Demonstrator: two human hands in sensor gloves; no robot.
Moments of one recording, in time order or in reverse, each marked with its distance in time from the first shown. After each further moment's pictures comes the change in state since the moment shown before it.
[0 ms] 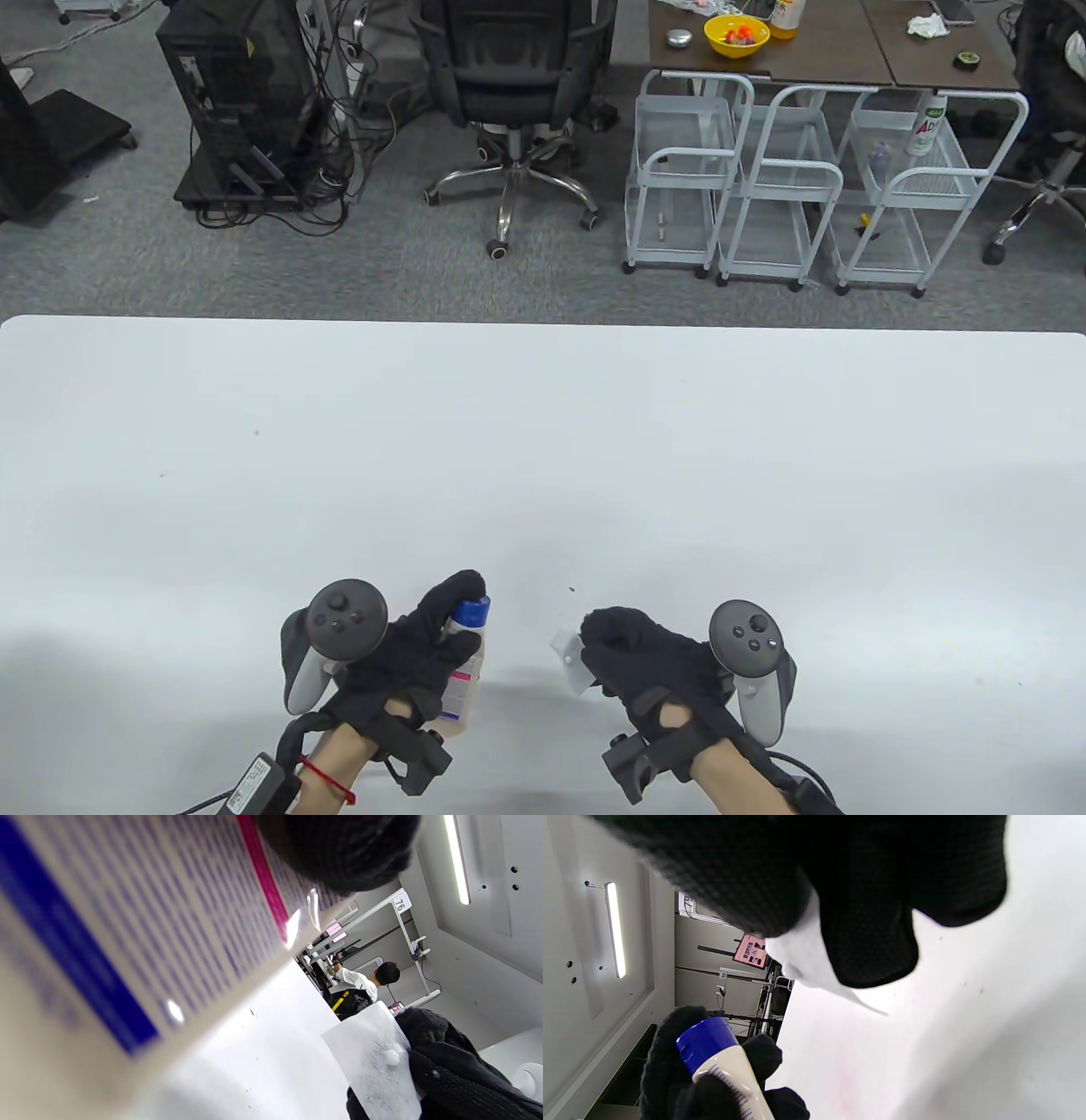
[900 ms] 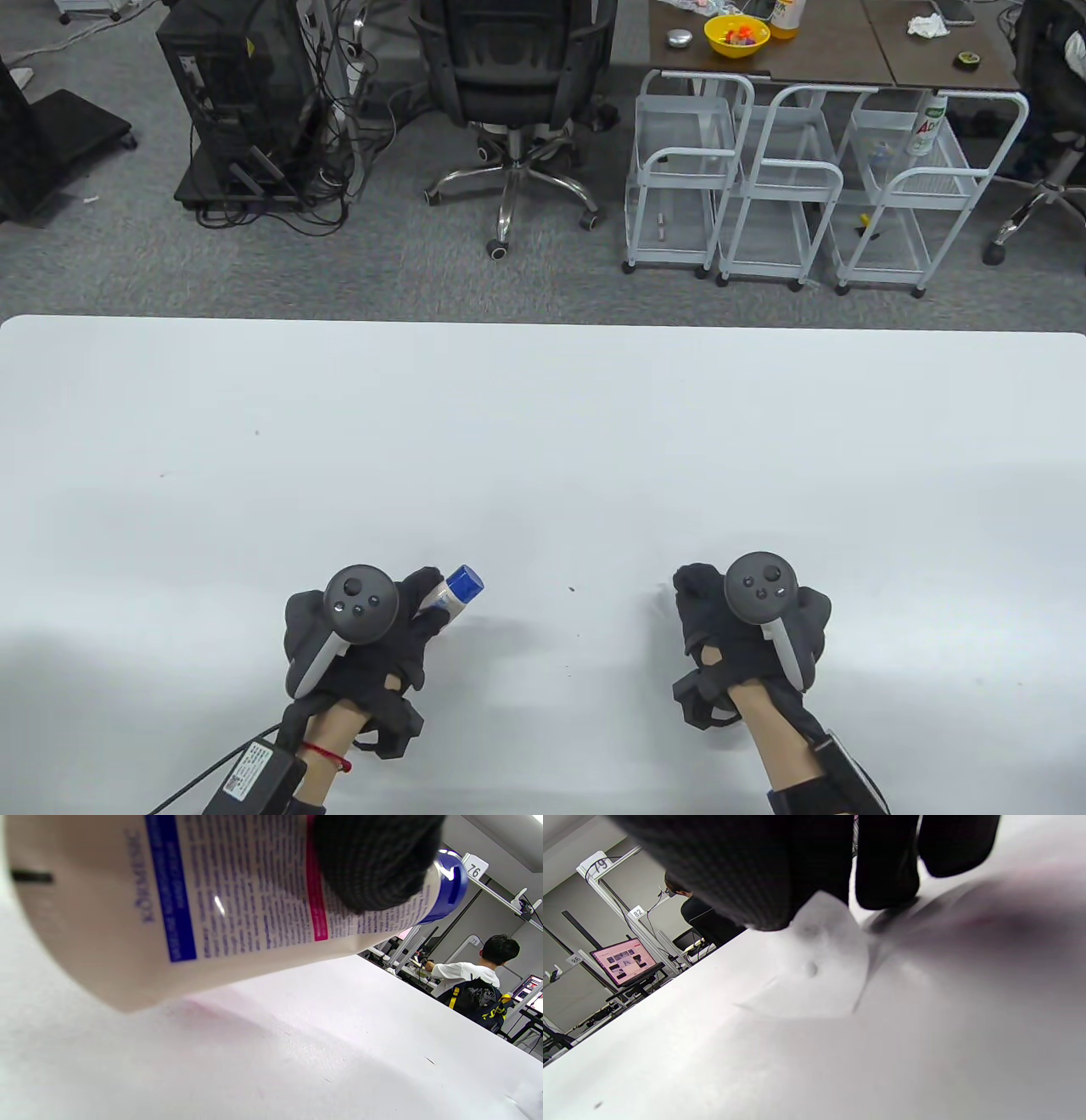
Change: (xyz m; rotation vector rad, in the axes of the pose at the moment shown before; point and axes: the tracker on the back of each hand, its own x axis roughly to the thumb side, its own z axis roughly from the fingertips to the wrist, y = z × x) left_hand -0.024 0.015 -0.013 0.170 0.198 -0.415; right_hand -0.022 -0.064 -0.045 -0.356 0.142 0.695
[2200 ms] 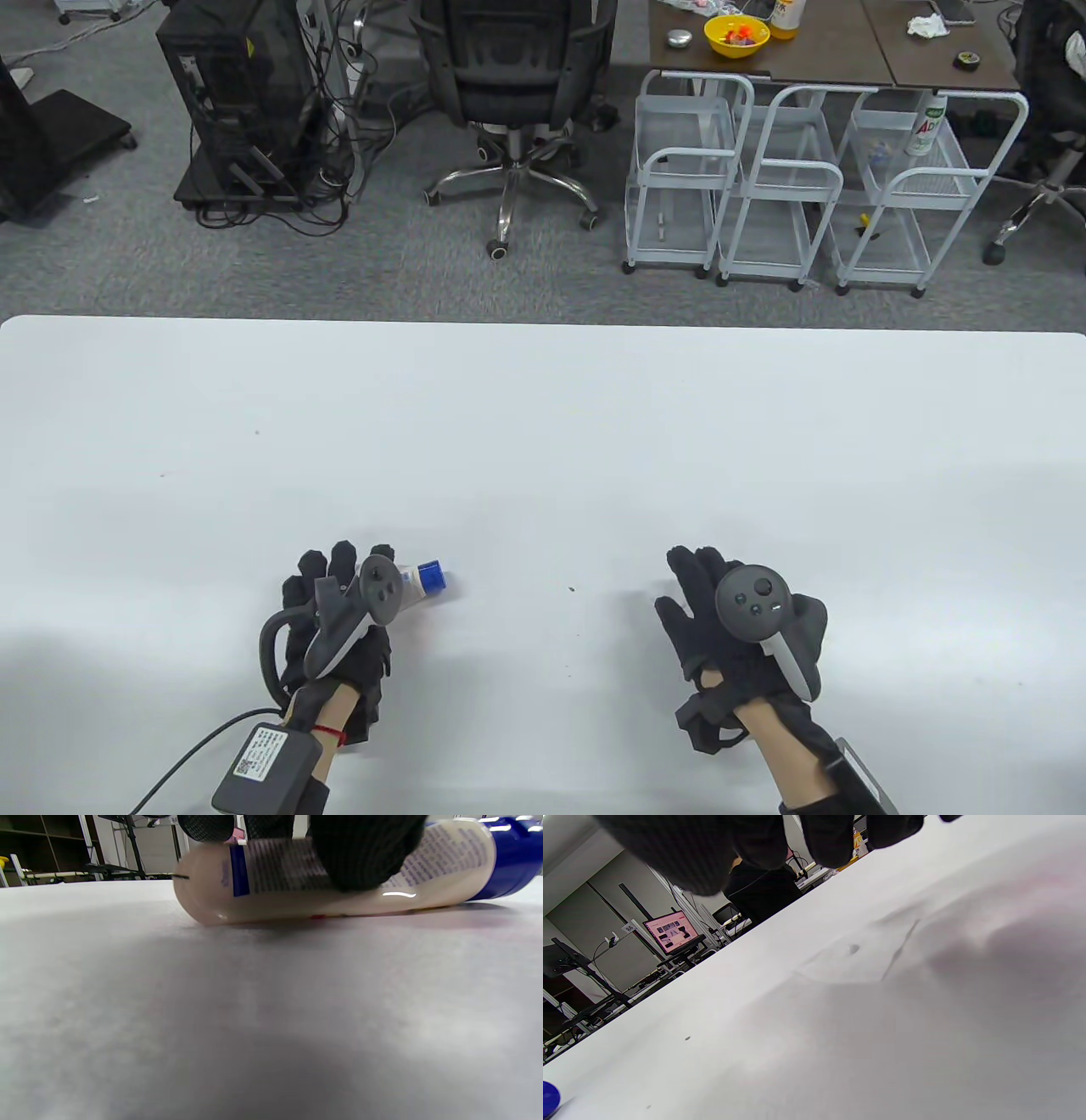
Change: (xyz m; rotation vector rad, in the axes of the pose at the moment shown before) left_hand -0.032 -0.018 -0.027 0.040 0.281 -0.523; right_hand 0.009 -0.002 0.017 0.092 -0.132 0.010
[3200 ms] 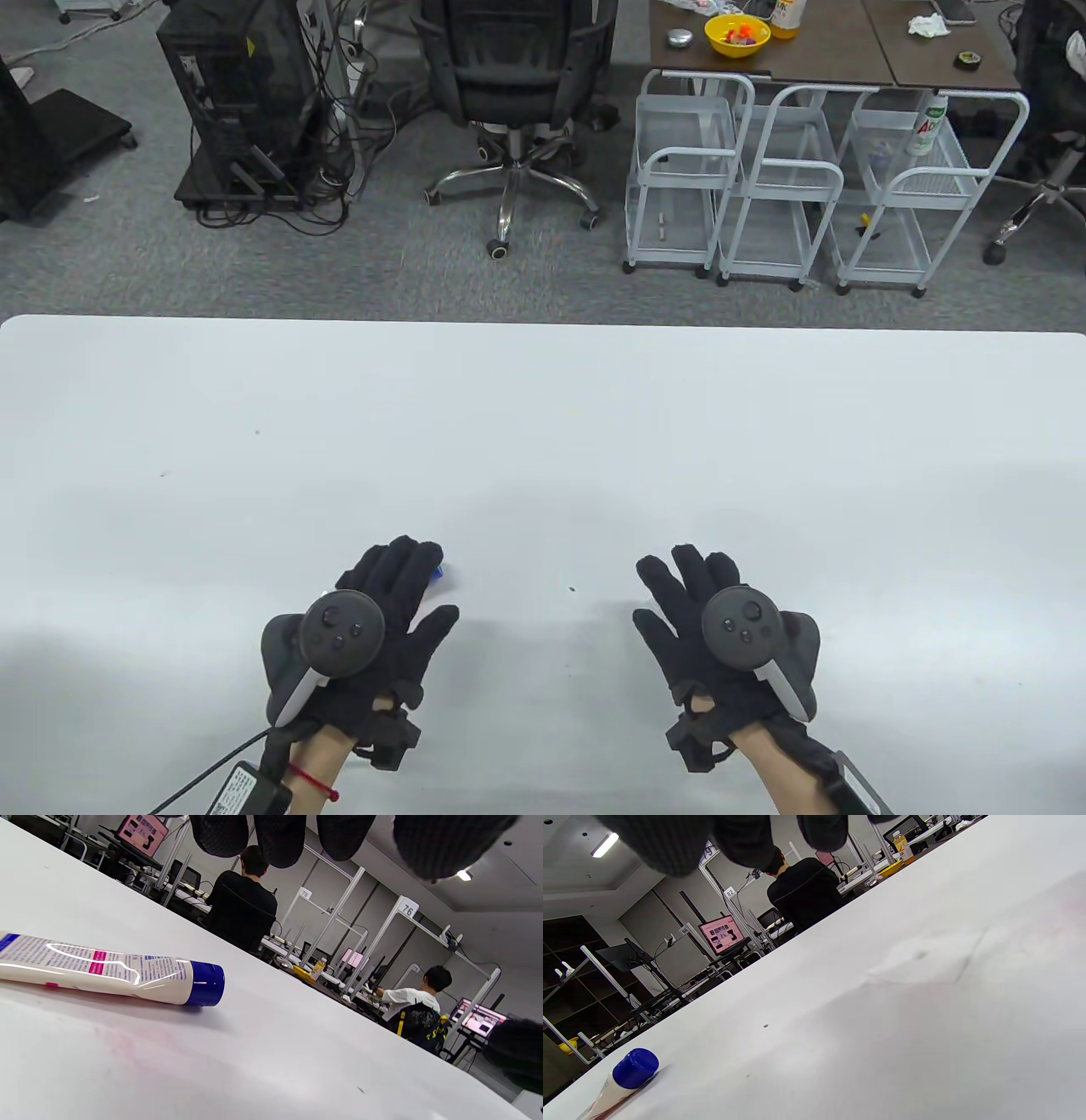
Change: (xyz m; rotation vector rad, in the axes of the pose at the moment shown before) left_hand 0.007 0.051 0.062 0.115 -0.410 0.550; right_hand 0.023 -0.004 0.024 -0.008 -0.159 -0.025
